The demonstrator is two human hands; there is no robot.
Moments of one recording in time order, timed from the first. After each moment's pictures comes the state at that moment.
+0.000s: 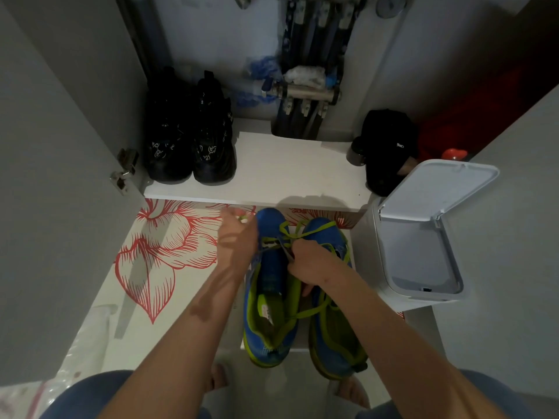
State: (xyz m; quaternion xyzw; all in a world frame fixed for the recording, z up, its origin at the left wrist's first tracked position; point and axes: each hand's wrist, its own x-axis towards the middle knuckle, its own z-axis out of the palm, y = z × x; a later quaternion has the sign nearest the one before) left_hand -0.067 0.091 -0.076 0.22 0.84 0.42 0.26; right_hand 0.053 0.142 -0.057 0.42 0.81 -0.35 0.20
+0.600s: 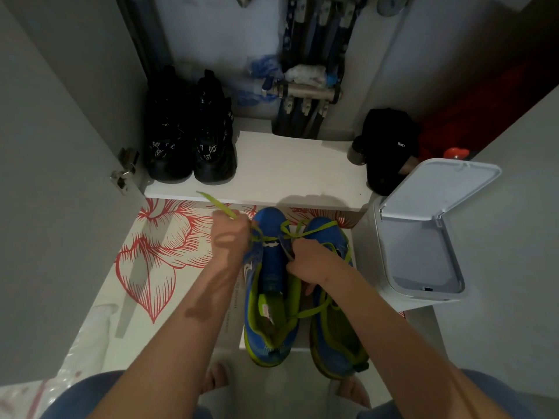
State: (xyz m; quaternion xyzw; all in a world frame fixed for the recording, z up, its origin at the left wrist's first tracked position) left_hand -0.079 0.095 -0.075 0.08 0.82 0.47 0.30; right_hand 0.053 0.144 -0.058 0.42 0.81 -0.36 0.20
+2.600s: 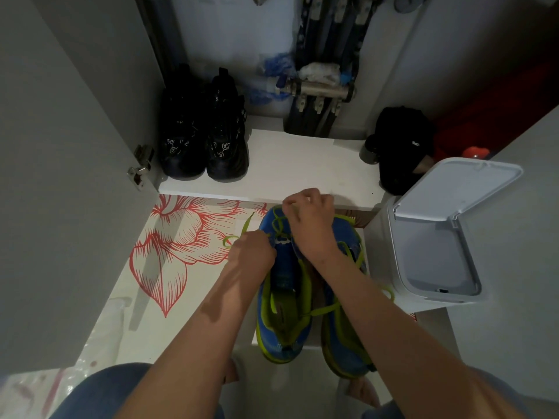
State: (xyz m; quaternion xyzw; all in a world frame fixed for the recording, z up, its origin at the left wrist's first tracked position) left_hand -0.068 0.078 -0.080 0.33 0.86 0.10 0.38; right_hand 0.013 0.158 -0.085 0.42 0.86 -0.20 -0.20
